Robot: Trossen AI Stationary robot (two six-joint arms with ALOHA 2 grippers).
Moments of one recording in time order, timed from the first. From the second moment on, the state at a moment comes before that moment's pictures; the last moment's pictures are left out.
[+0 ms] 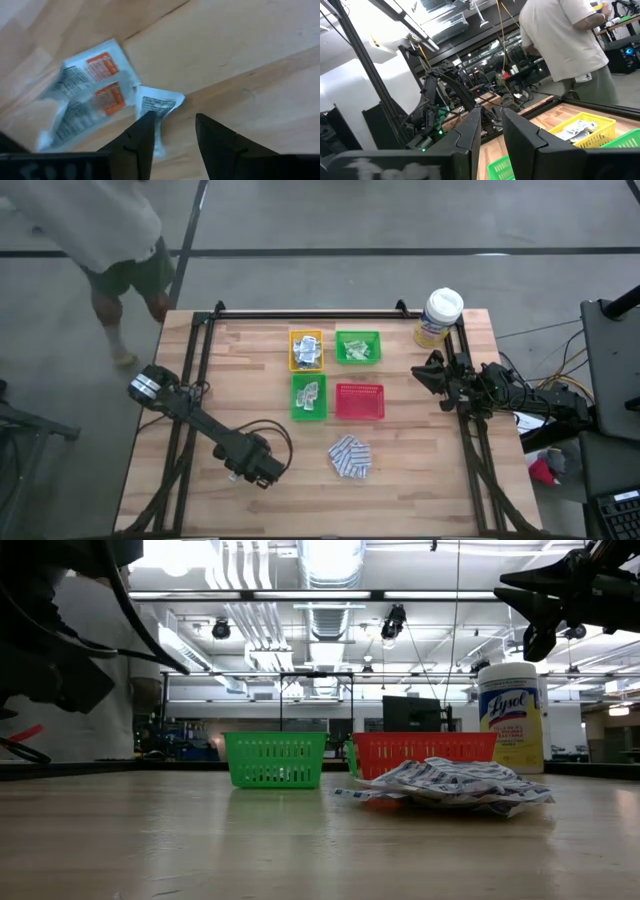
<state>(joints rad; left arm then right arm) -0.56 1.75 1.03 -0.89 0.27 -1.61 -0.14 0.07 0.01 0.34 0.00 0.52</state>
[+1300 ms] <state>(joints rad) -0.56 1.62 1.03 -0.84 0.26 -1.58 -0.14 0.07 0.01 0.34 0.00 0.52</state>
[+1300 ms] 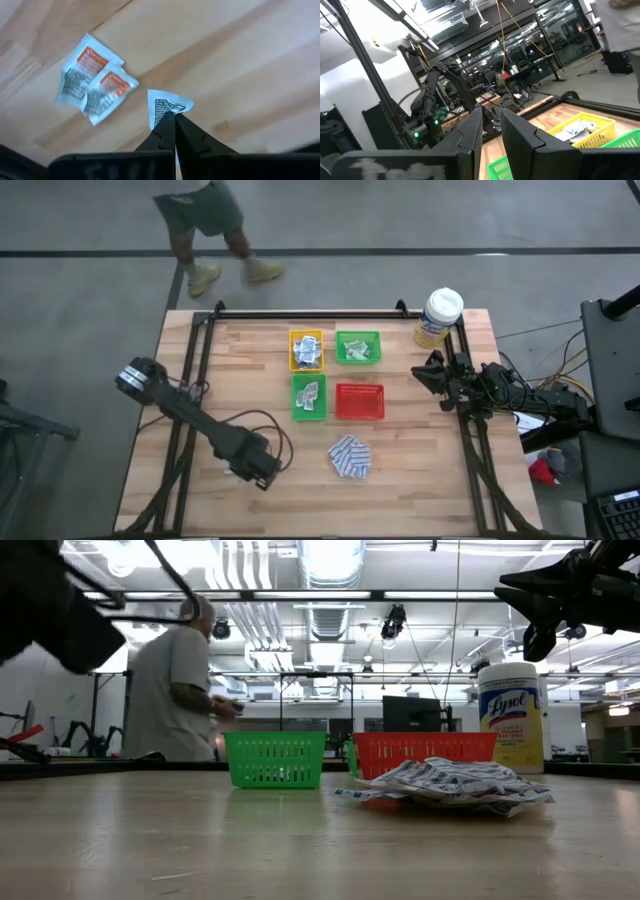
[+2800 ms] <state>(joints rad) -0.07 1.44 1.14 -0.47 -0.60 -0.97 -0.14 0.07 0.01 0.34 0.00 0.52</state>
